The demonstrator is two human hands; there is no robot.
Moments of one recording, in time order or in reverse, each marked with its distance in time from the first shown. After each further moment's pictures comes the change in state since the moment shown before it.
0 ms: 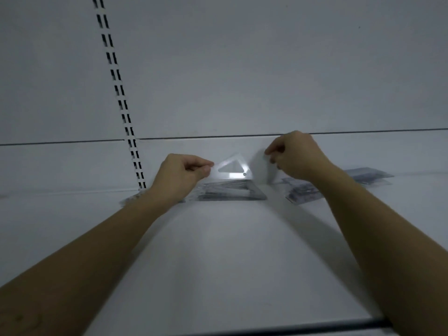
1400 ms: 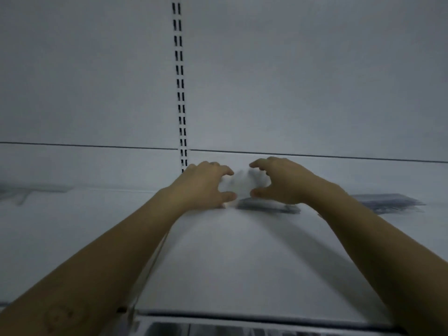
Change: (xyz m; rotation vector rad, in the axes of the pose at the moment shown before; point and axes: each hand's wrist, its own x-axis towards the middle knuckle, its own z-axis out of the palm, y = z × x) left_hand -0.014 0.013 -0.060 0.903 -0.273 0.233; right_hand -0.025 -0.089 0.017 -0.306 -0.302 -0.284
